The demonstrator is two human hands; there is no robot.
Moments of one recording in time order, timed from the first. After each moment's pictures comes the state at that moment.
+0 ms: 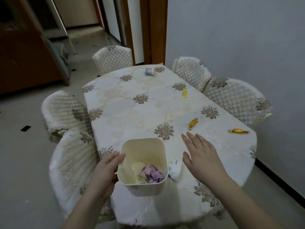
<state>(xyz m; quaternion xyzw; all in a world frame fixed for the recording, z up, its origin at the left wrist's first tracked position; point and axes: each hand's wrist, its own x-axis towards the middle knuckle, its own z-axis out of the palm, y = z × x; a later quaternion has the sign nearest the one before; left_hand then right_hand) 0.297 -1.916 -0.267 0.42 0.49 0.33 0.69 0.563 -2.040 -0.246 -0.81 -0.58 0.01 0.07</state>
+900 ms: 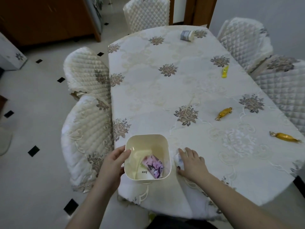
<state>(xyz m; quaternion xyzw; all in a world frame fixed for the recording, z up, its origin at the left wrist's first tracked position) 0.305 -1.931 -0.331 0.33 0.59 0.37 0.64 0.581 -1.971 -0.428 -0.73 -0.65 0.20 -0.09</state>
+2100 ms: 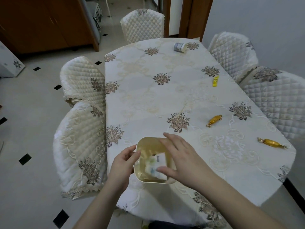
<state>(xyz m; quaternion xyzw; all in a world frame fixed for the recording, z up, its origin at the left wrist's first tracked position) 0.359 -1.933 -0.333 0.37 0.56 0.37 0.64 0.572 -1.979 -0.267 -0.59 -0.78 0.16 0.14</state>
